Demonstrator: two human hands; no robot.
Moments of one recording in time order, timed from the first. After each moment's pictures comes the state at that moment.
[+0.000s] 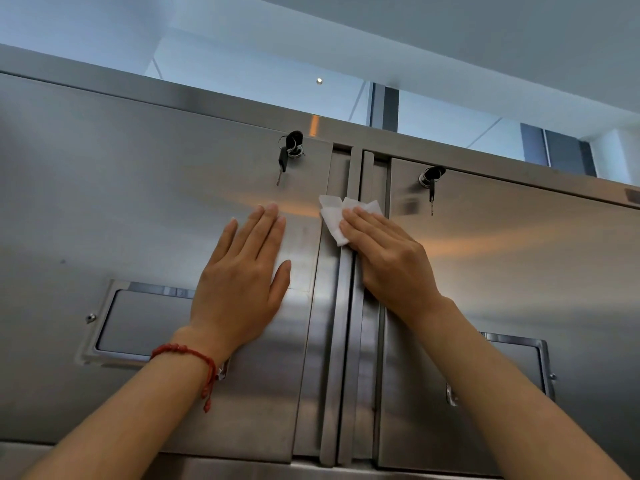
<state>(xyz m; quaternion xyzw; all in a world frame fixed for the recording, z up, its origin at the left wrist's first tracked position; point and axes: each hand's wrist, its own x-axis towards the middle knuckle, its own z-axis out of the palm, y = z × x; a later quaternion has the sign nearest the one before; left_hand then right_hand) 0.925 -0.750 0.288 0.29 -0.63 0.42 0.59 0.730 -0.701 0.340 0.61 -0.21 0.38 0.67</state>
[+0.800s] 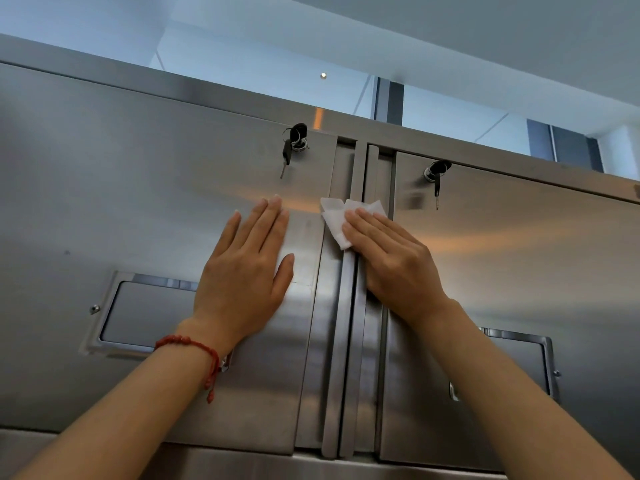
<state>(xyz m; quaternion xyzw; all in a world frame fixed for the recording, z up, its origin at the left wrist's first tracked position) 0.925 -0.750 0.288 0.29 -0.63 0.41 0.59 0.724 -0.704 0.333 0.60 -0.19 0.35 0.69</state>
